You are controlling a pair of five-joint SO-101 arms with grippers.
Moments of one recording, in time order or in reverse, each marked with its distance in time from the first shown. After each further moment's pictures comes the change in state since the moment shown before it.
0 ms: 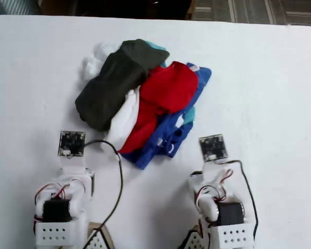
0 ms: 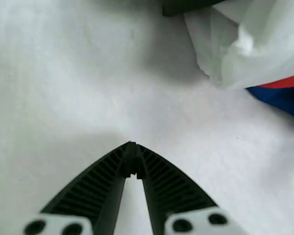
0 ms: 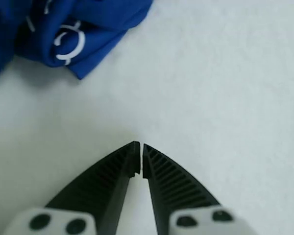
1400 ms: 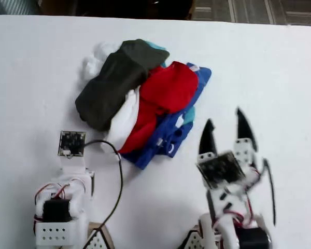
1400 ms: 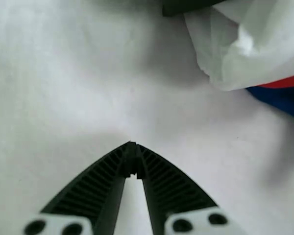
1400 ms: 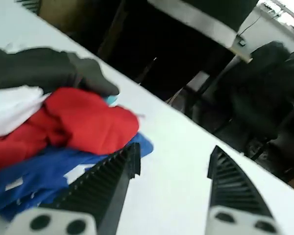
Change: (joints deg) left arm 0.0 0.0 0.0 0.0 0.0; right arm 2.9 -0.3 -34.5 -14.9 22.9
